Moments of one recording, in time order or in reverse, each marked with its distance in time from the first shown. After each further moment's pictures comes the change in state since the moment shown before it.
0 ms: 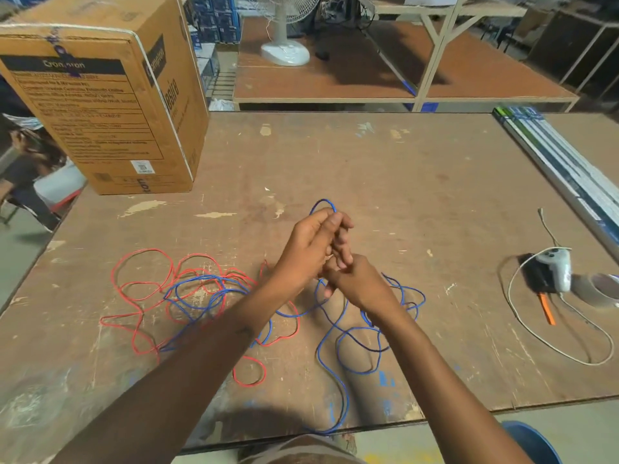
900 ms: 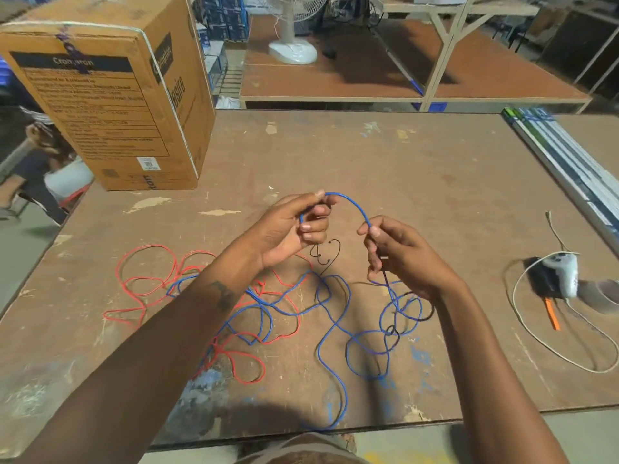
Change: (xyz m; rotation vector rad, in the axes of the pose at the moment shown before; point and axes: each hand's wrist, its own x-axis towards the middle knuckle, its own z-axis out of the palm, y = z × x) left_hand 0.033 0.029 -0.046 -0.522 -0.187 -0.359; right_hand 0.001 0.000 -0.087 0.524 -0.243 -0.280
